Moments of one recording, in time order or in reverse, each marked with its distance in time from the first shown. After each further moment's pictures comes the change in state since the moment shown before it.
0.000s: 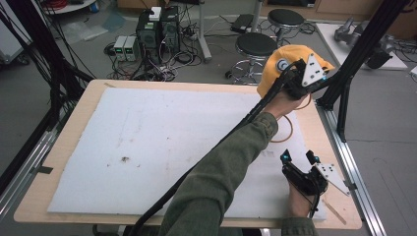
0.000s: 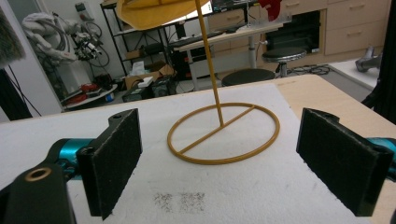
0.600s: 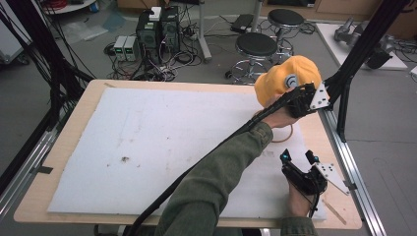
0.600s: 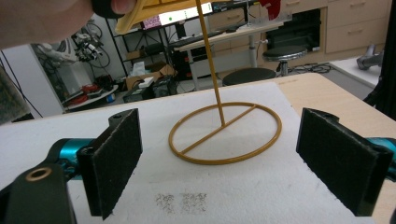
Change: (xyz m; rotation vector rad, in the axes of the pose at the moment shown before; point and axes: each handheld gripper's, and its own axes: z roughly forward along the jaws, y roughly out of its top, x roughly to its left) left arm -0.033 -0.032 0.009 0.205 -0.190 0.201; right arm 0.000 0.000 0.001 0.001 0.001 0.008
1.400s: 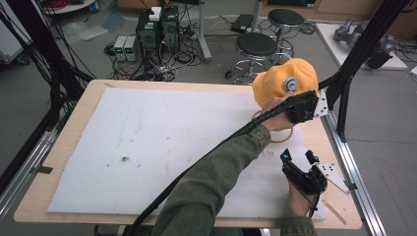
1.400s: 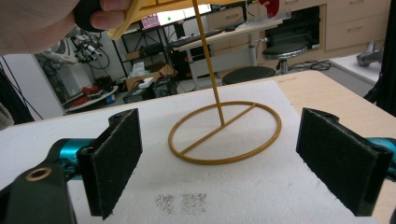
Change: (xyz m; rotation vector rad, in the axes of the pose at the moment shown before) left arm -0.013 -0.002 0.002 0.115 -0.001 0.061; right arm -0.001 0.000 0.001 0.002 -0.001 0.021
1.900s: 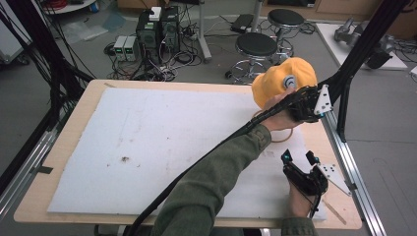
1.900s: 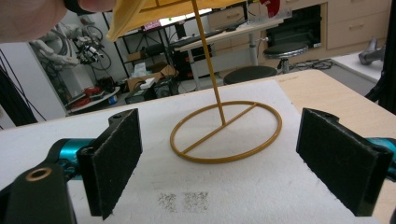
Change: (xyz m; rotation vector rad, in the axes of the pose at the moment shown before) left arm 0.005 0.013 -0.016 -0.081 0.029 -0.031; right arm -0.001 0.001 -0.003 0.004 0.004 0.016
